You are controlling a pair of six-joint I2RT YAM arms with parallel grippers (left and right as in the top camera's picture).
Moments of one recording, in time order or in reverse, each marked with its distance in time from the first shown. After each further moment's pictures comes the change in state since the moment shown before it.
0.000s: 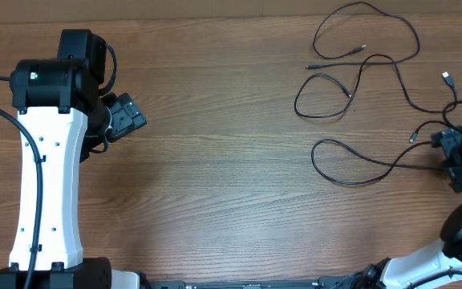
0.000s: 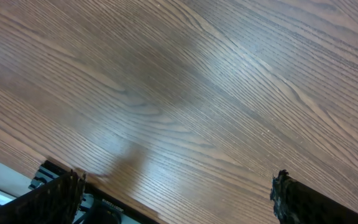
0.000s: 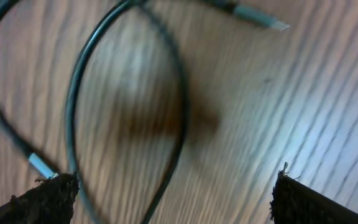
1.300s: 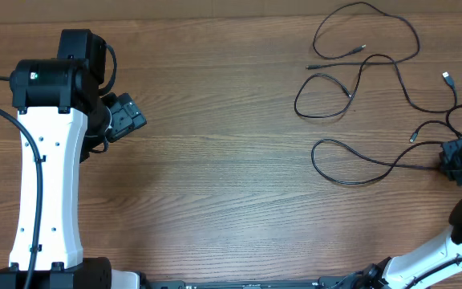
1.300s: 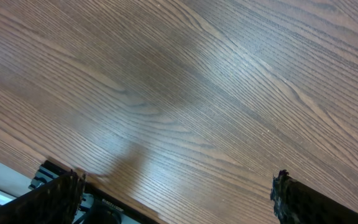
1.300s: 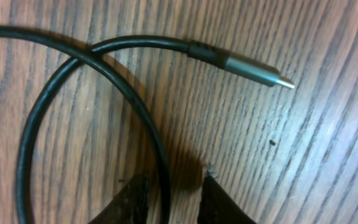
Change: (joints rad) left arm 0.000 0.000 0.000 0.000 0.000 0.000; right arm -0.039 0.117 0.000 0.109 0.018 -0.013
